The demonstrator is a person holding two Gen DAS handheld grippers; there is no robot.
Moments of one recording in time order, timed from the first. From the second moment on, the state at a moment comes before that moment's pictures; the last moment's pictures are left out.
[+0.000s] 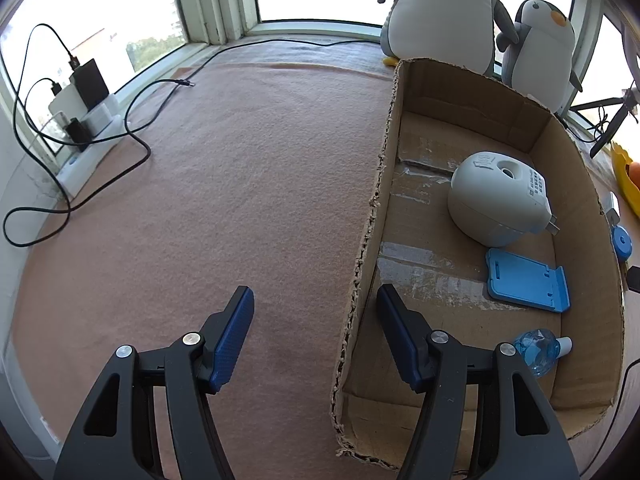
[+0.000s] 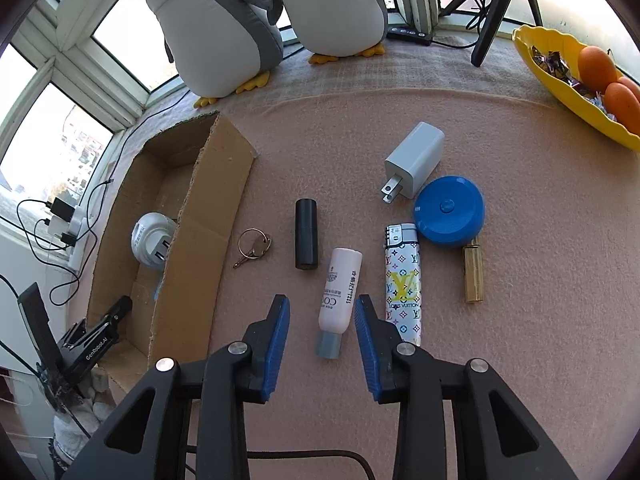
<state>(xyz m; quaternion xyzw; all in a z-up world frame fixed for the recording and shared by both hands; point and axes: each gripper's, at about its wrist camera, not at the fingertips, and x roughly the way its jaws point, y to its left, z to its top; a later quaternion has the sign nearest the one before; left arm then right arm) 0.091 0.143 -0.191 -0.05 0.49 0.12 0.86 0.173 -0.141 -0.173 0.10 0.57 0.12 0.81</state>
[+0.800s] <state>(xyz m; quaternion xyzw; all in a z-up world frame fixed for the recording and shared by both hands) 0.091 0.144 -0.192 -0.06 0.49 0.12 0.86 0.196 -0.119 -0.202 0.03 0.61 0.08 0.79</state>
